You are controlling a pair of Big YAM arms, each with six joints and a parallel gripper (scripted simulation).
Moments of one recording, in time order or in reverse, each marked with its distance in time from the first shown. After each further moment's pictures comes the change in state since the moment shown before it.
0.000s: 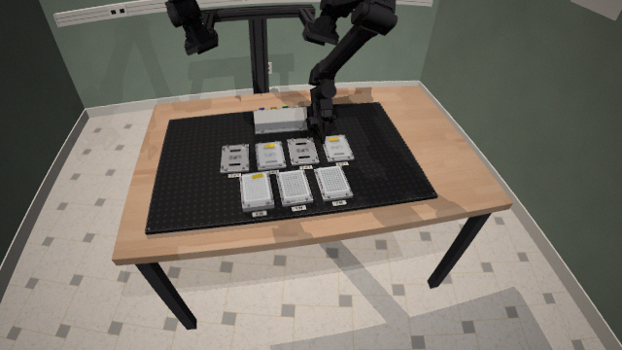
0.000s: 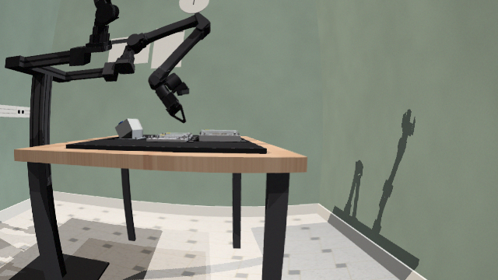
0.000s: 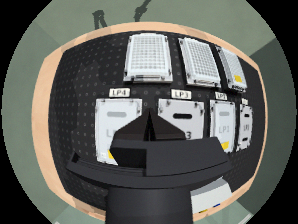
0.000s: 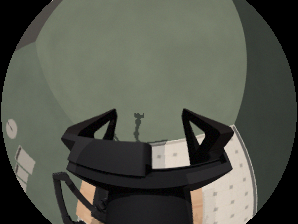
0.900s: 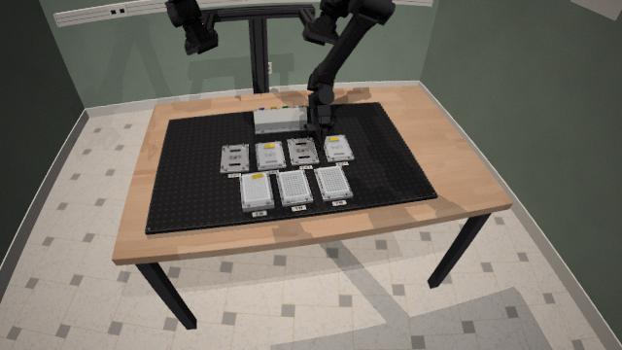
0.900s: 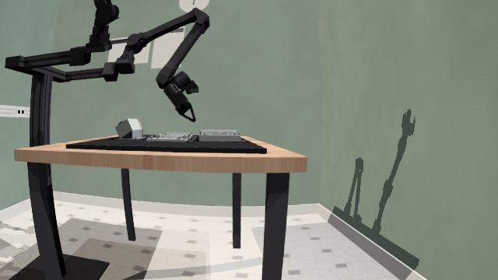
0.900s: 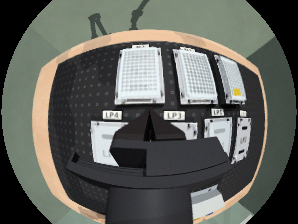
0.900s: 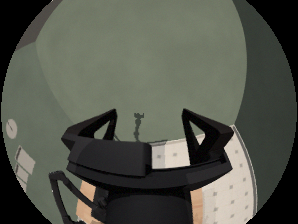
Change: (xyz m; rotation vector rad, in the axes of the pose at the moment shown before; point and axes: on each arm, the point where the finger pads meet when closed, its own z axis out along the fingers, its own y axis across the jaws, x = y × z) left arm -0.038 -0.018 0.026 0.007 -0.017 0.022; right arm 0.000 0.000 0.000 0.000 0.000 0.000
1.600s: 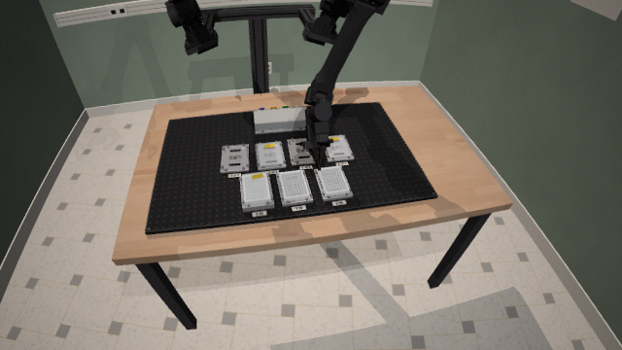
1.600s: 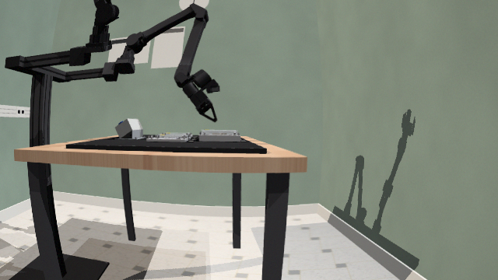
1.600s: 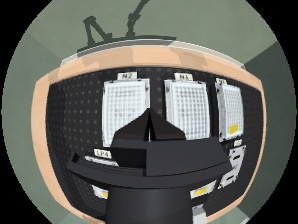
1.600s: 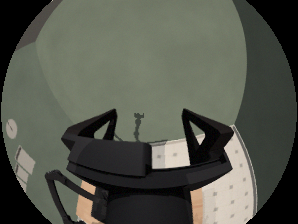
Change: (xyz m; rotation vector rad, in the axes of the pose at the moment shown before) left arm -0.071 -0.028 0.060 -0.001 -0.001 -0.004; right arm 0.000 0.000 0.000 0.000 0.000 0.000
